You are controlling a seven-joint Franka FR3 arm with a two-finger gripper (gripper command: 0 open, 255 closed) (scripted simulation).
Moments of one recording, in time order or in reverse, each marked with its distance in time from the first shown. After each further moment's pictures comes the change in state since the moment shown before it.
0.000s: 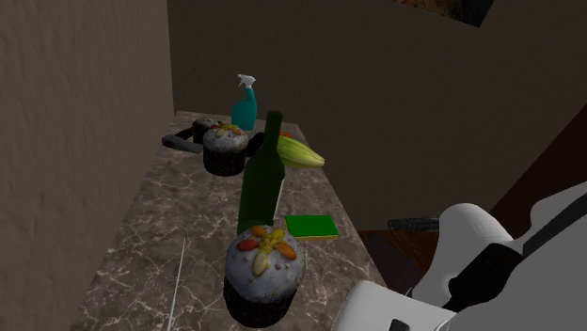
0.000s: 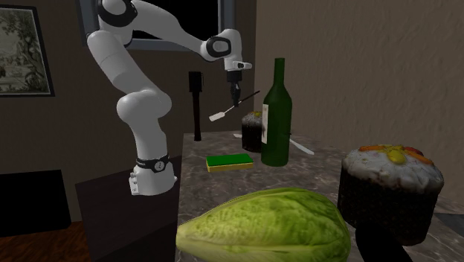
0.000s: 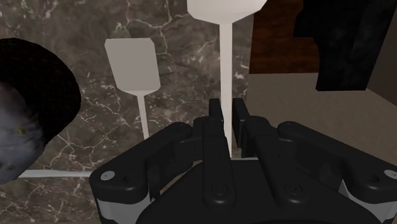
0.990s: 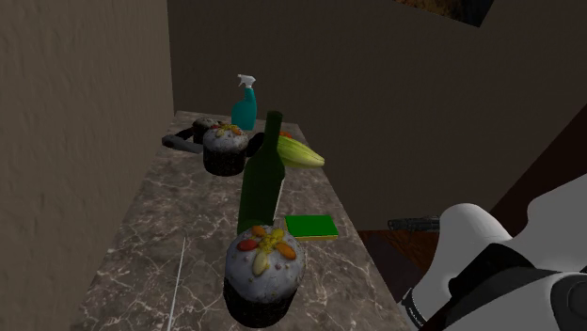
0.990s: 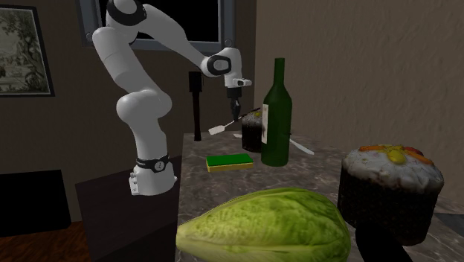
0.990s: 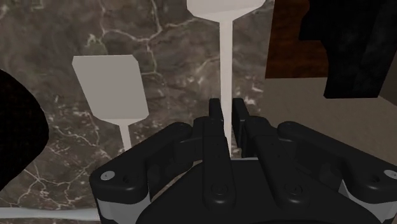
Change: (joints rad) arm -0.015 0.089 0.094 -0.133 0.025 0.223 0.008
